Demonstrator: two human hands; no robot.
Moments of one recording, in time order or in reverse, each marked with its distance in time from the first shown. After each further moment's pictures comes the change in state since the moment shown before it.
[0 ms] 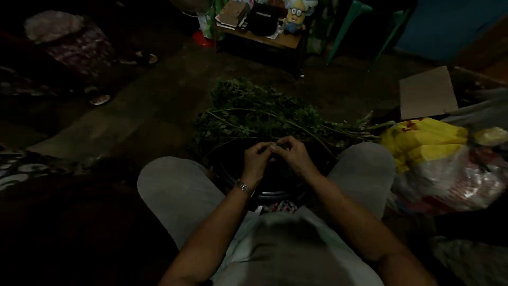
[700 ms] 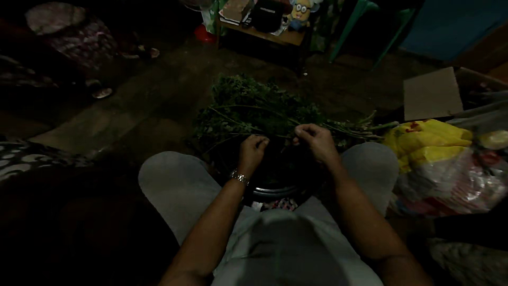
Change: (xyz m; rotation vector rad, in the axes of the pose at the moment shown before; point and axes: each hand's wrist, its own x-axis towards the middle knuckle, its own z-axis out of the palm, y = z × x) left_hand 0.022 -0.006 -0.027 0.647 -0.037 0.232; right_hand 0.010 -0.004 -0.044 0.040 0.106 -0.045
